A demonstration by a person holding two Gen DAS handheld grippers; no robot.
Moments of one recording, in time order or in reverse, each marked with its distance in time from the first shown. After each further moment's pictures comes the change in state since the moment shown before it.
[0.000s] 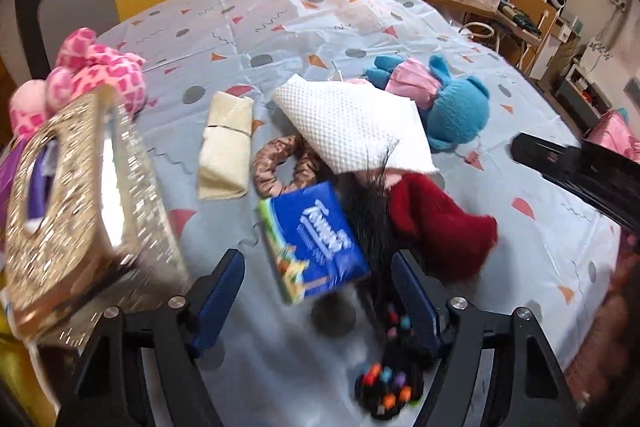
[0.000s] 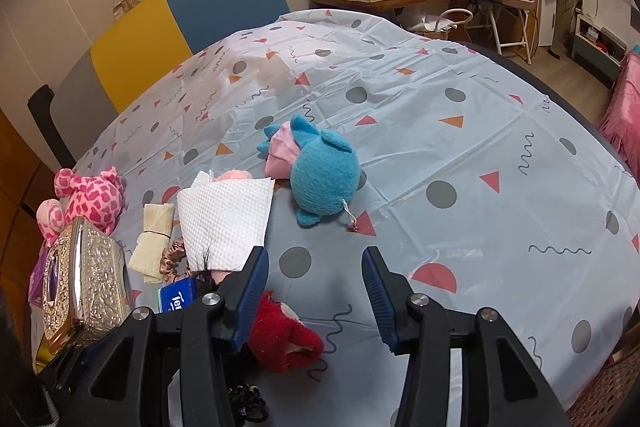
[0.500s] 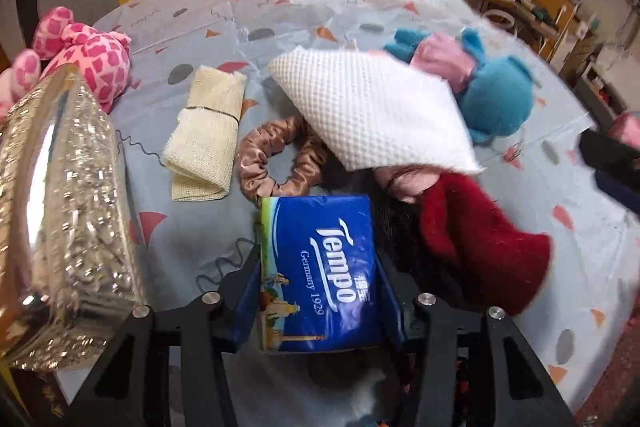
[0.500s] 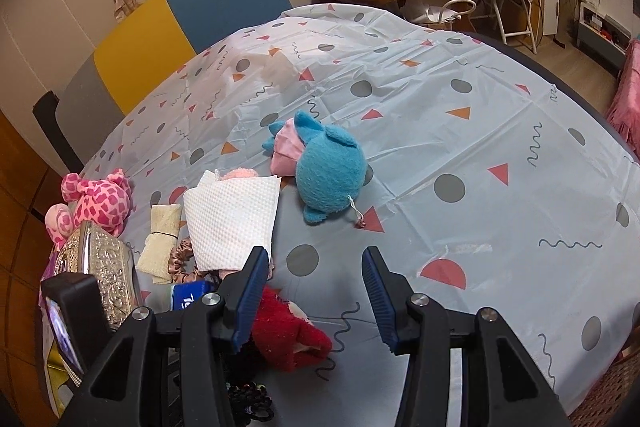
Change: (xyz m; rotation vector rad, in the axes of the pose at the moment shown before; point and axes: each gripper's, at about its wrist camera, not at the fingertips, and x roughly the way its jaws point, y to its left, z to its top) left arm 0.061 -0.006 0.010 -0.011 0.056 0.059; right arm 0.003 -0.004 0.002 0.032 0.022 0.036
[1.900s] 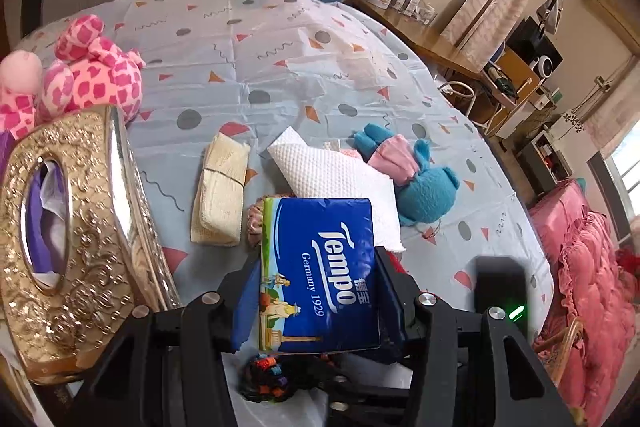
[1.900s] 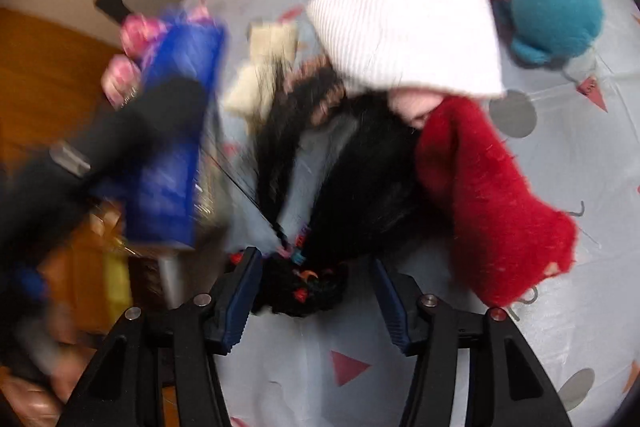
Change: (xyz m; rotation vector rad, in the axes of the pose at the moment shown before) left arm -0.078 0.049 0.033 -0.173 -0.081 -0.280; right arm 0.086 0.083 -0.059 -0.196 0.518 0.310
